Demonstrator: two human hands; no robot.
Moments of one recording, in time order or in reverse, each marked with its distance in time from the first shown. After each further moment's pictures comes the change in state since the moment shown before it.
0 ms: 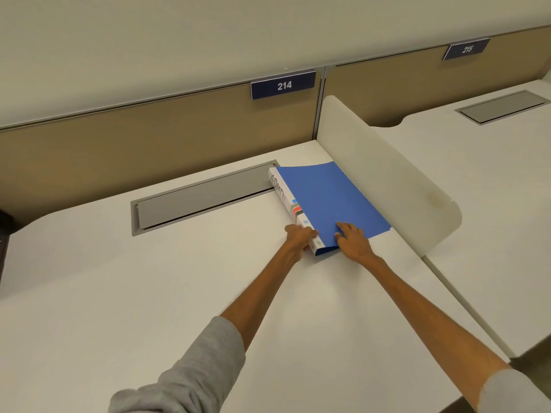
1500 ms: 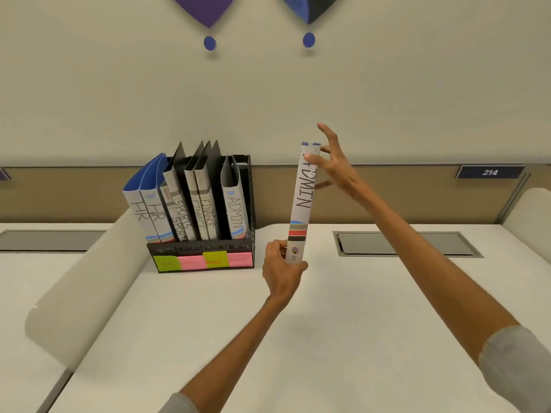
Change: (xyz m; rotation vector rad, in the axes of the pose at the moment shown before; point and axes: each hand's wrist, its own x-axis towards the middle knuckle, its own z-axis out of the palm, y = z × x) left_hand -0.269 -0.021 -0.521 0.173 0.842 0.781; right_hand -0.226 -0.641 0.048 0.725 -0.190 -0.918
